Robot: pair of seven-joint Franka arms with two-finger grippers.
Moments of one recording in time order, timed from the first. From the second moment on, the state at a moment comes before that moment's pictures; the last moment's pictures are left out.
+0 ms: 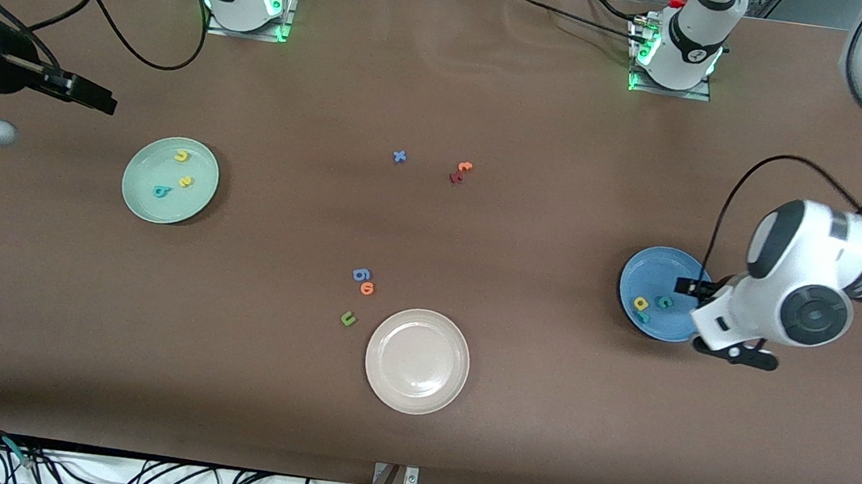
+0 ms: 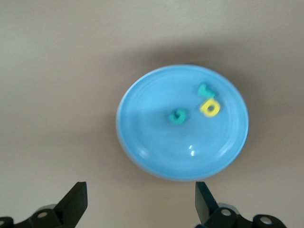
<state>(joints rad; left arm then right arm) 0.21 0.54 -0.36 -1.52 0.33 1.66 -0.10 0.43 0.15 -0.43 -1.43 0.10 1.34 0.22</state>
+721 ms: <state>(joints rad) 0.20 0.33 -0.26 -1.38 0.12 1.35 -0.10 0.23 0.09 -0.22 -1.43 0.06 1.41 0.06</state>
